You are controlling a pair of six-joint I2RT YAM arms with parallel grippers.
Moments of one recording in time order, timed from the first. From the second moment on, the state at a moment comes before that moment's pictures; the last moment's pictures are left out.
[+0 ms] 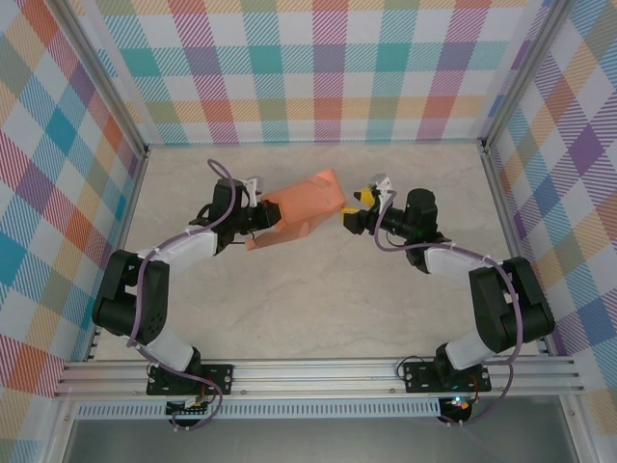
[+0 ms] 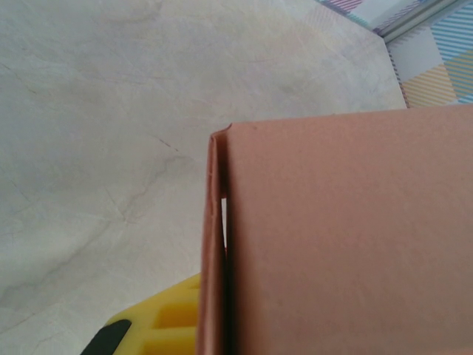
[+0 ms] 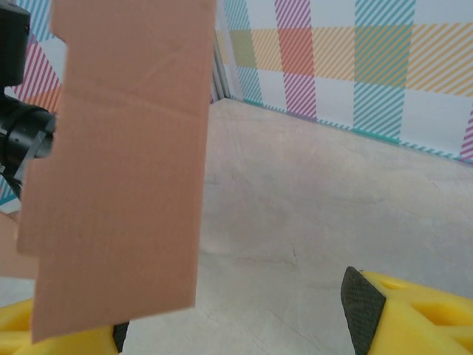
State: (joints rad) left arm -0.30 1.60 0.93 0.05 0.42 -0.52; right arm 0.31 1.52 0.71 0.65 -0.68 0.08
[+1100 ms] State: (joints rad) left arm -0.28 1.56 0.97 -0.03 0.37 -0.44; right arm 0.40 1.28 0.61 0.44 -0.63 -0.06
